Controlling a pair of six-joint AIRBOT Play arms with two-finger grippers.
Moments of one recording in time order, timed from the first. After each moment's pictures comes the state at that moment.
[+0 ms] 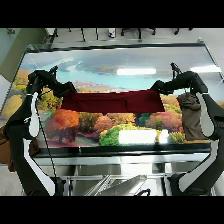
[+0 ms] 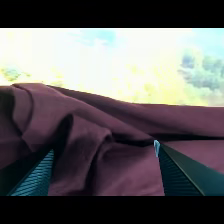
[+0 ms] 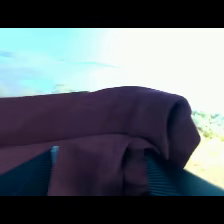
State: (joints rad) left arm 0.06 -2.10 2.01 -1.97 1.27 1.60; right arm -0.17 -1.93 1.67 2.25 -1.07 -1.91
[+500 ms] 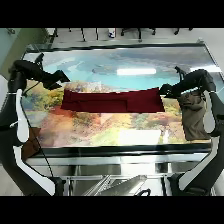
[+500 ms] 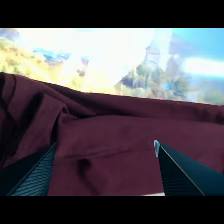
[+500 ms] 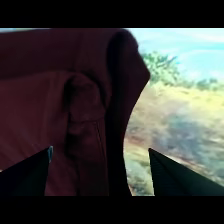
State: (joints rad) left arm 0.12 -1.93 2.02 -2.08 1.34 1.58; right arm -0.26 -2.01 1.78 2.20 -1.37 -1.94
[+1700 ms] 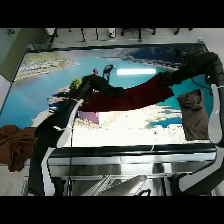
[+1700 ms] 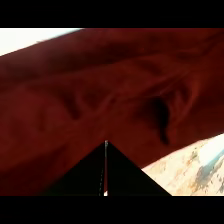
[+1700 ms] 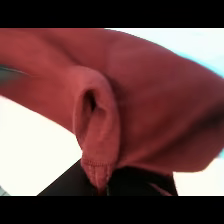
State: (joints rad) left arm -0.50 -2.12 2.02 -2.11 1.00 1.58; right arm -0.17 -1.78 1.84 2.27 -1.47 -1.96
